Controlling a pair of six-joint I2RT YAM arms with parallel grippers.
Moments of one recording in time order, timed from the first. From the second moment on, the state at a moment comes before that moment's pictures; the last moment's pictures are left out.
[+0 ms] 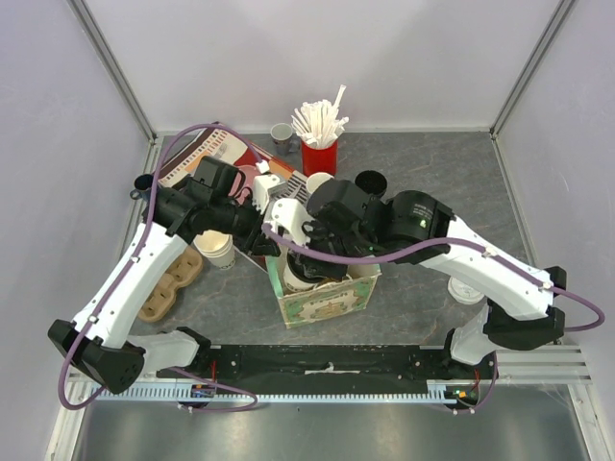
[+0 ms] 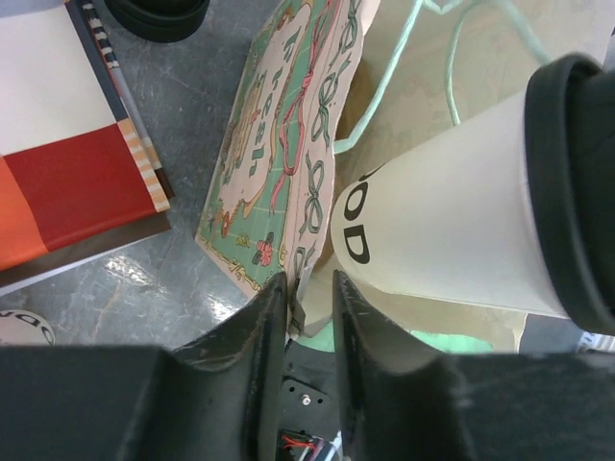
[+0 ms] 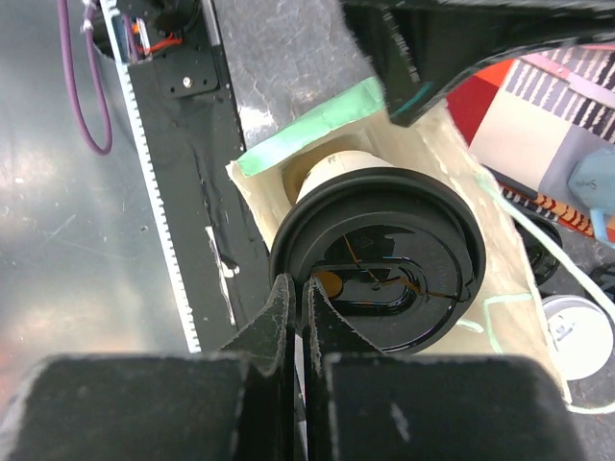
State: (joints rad) left arm -0.49 1.22 1.40 -1.12 0.61 0.17; right arm 1.20 1.57 2.06 -1.28 -0.11 -0.08
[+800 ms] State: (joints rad) left arm -0.49 1.22 1.37 -1.09 0.69 0.18; right arm 1.24 1.65 1.73 -1.14 -0.06 -0.20
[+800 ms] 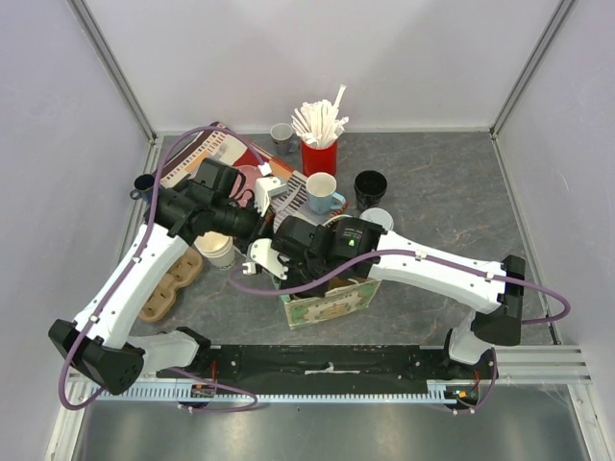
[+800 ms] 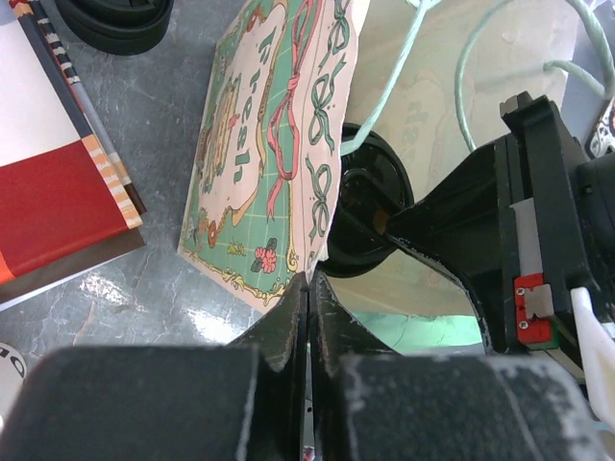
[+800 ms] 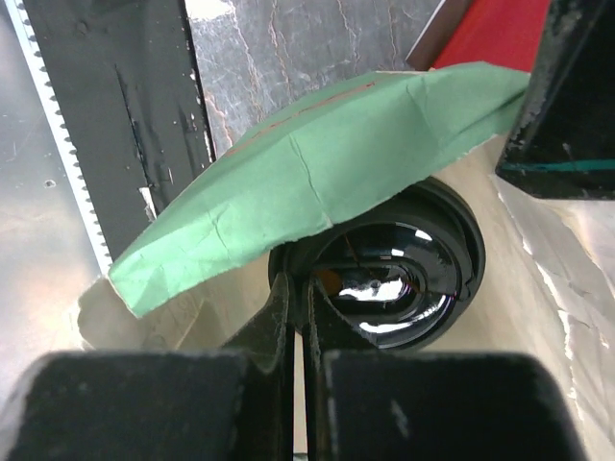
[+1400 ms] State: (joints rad) left arm -0.49 1.20 1.35 -1.09 0.66 0.22; right arm 1.22 1.63 1.64 -1.02 -0.18 -0.18
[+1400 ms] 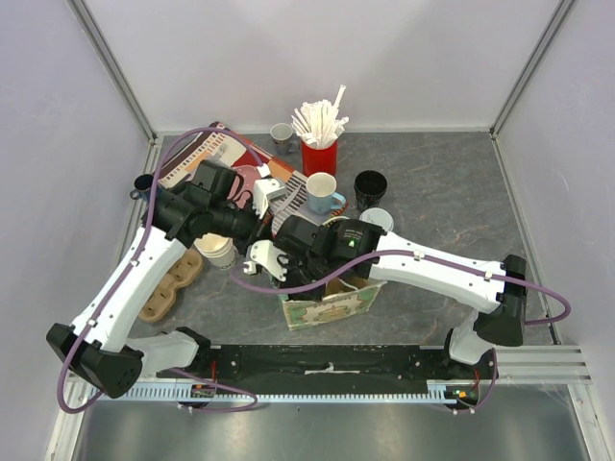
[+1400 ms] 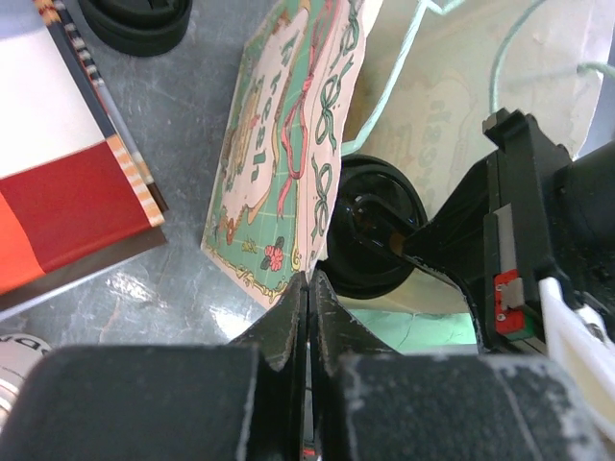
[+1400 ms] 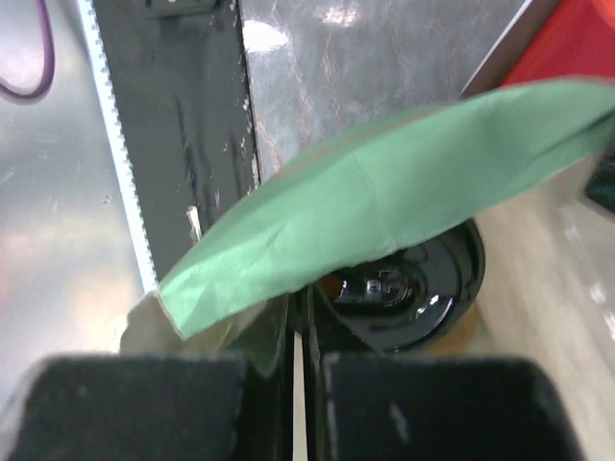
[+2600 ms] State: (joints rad) left arm -0.50 1.17 1.33 -1.03 0.66 0.25; right arm 1.22 1.66 1.75 -1.11 -0.18 -0.12
